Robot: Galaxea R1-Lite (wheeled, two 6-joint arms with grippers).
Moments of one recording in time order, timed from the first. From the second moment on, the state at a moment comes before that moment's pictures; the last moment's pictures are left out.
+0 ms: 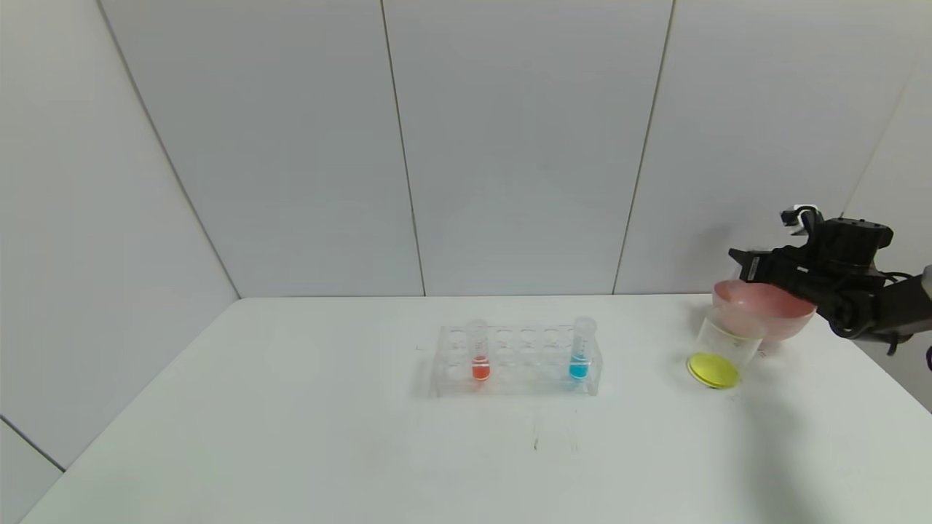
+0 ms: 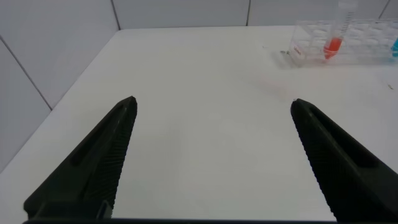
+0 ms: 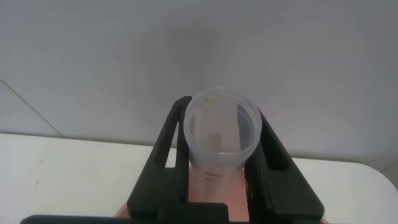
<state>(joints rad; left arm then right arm) 0.00 0.00 0.00 0.00 0.00 0.00 -0.24 2.42 -1.58 -0.70 0.32 0.01</state>
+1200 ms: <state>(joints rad) 0.00 0.00 0.00 0.00 0.00 0.00 -0.22 2.26 -1.36 -0.79 0.33 -0.02</state>
